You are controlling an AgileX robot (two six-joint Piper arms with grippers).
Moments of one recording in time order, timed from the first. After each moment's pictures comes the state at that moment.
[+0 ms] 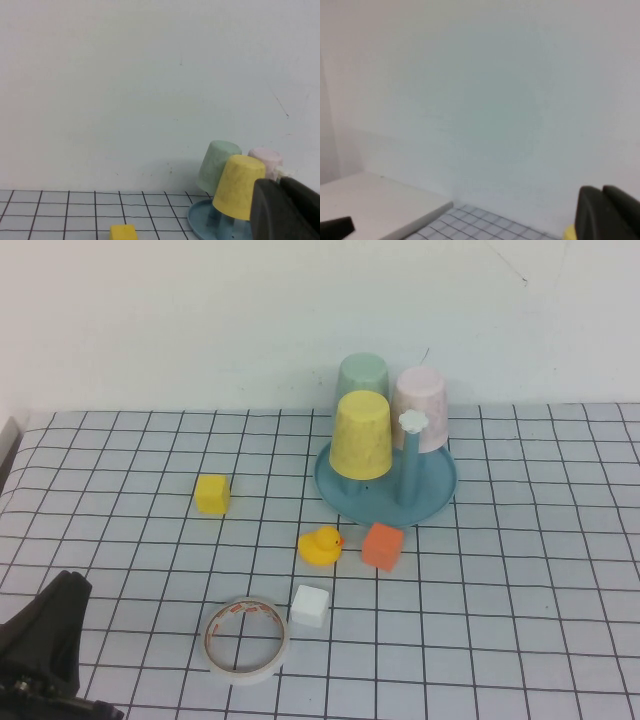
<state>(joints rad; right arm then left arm) 0.48 0.46 -0.50 1.75 0.21 -1.63 -0.69 0.92 0.02 -0.45 -1.10 0.02</state>
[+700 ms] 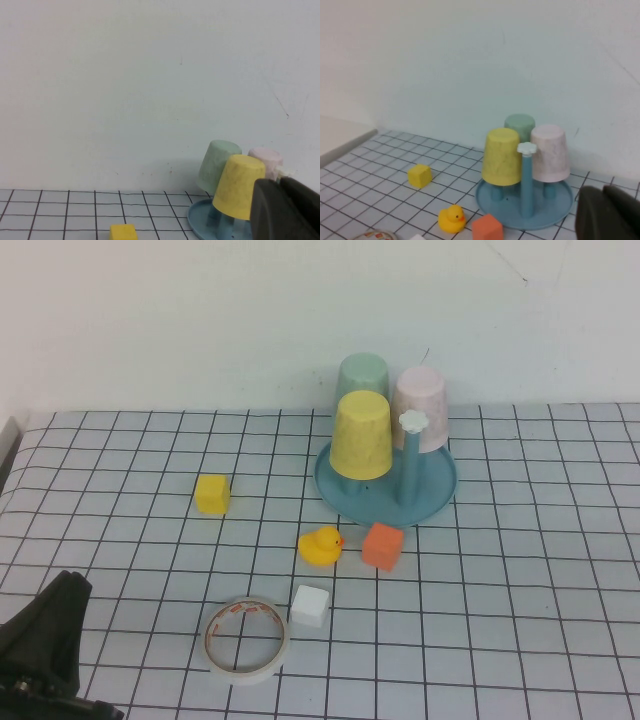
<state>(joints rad) 0.48 0.42 -0.29 1.75 0.00 -1.68 -0.69 0.92 0.02 -0.45 -1.10 0.02</state>
